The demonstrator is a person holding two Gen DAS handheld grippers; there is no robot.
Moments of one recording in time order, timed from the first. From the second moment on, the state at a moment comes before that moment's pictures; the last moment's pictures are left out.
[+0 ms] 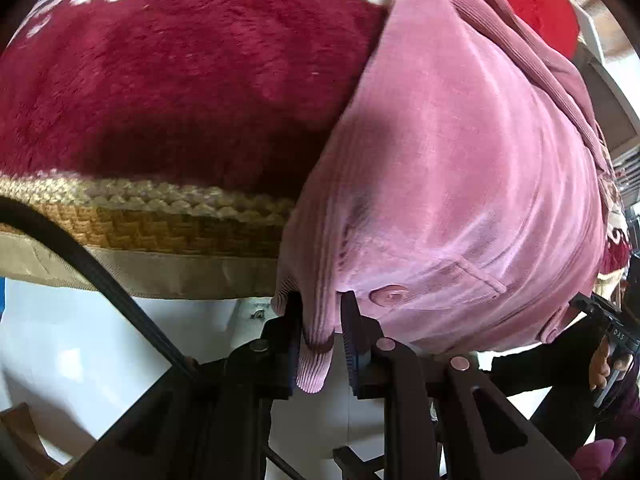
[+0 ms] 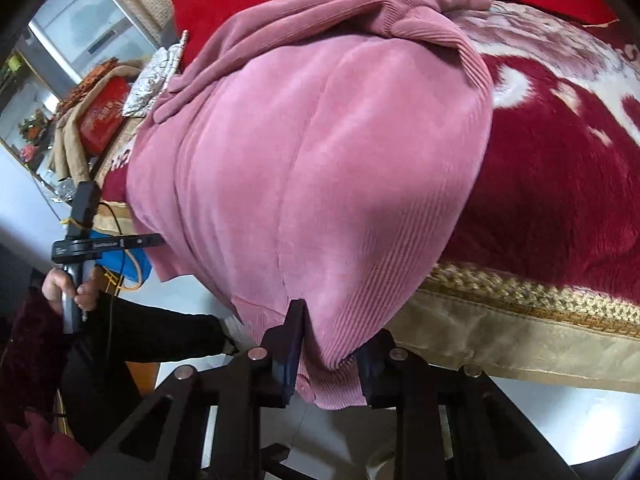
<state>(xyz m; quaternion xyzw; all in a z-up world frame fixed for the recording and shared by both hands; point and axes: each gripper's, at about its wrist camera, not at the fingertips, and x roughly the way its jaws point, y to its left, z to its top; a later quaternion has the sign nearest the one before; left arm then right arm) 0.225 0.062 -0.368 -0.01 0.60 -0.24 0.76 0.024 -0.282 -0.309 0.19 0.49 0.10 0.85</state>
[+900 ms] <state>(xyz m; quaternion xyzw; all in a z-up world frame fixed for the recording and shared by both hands) 0.232 0.074 -0.361 -0.03 0.60 -0.22 0.76 0.033 -0.254 -0.286 0.20 0.46 0.15 0.85</state>
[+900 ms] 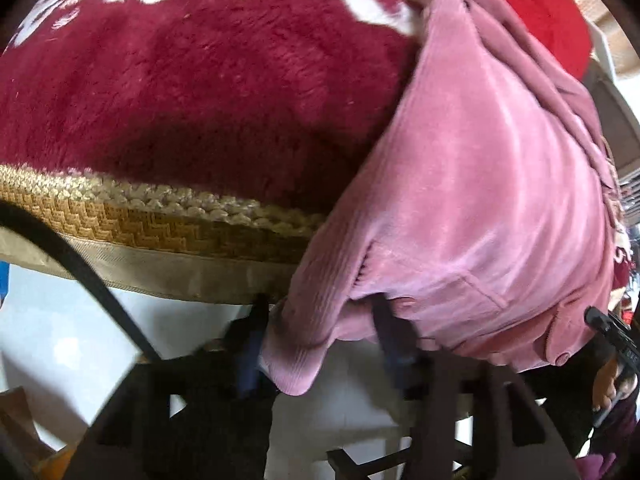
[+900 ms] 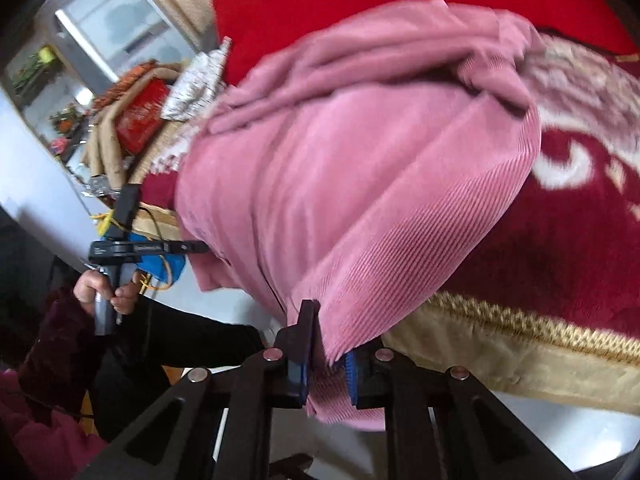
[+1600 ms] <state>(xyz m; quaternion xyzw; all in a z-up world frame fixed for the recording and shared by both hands) 0.216 0.068 -0.272 -0.14 0.47 -0.43 0.76 0.039 -0.270 -0.200 0.22 0.35 0.21 0.88</state>
